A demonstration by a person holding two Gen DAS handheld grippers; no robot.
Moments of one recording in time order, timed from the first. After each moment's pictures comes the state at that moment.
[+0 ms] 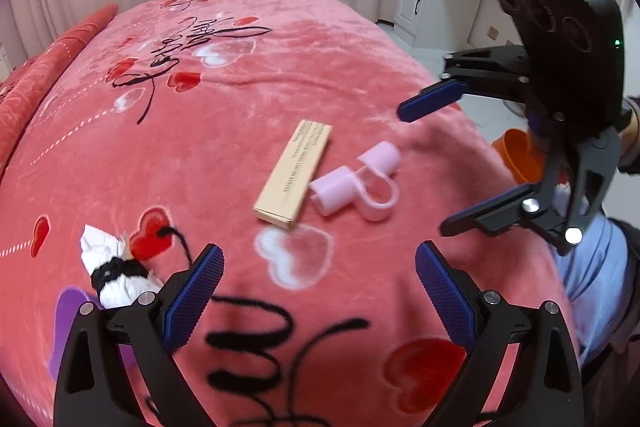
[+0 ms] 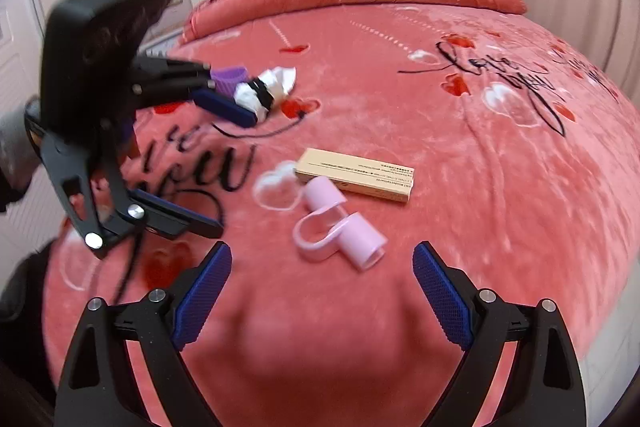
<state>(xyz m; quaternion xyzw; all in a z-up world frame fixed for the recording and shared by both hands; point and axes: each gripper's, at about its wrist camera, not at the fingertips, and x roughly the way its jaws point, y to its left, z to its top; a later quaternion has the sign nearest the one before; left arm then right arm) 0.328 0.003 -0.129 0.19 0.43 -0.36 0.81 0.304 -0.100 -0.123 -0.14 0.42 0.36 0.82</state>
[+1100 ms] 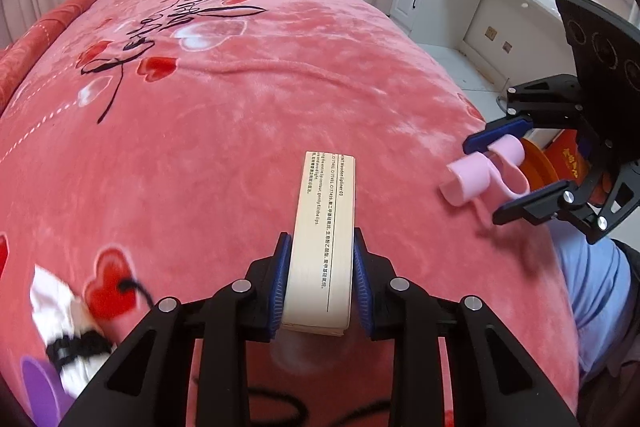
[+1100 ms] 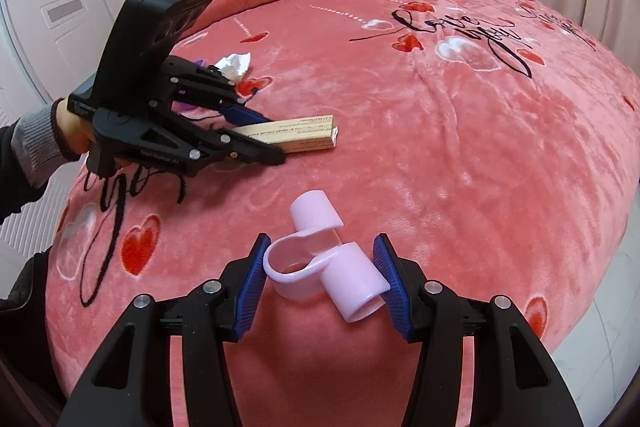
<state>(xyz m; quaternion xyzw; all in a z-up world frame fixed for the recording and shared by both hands) 0.371 -0.024 -0.155 0.16 0.46 -0.38 0.79 0.295 -0.156 -0.128 -0.08 0.45 0.32 0.83</state>
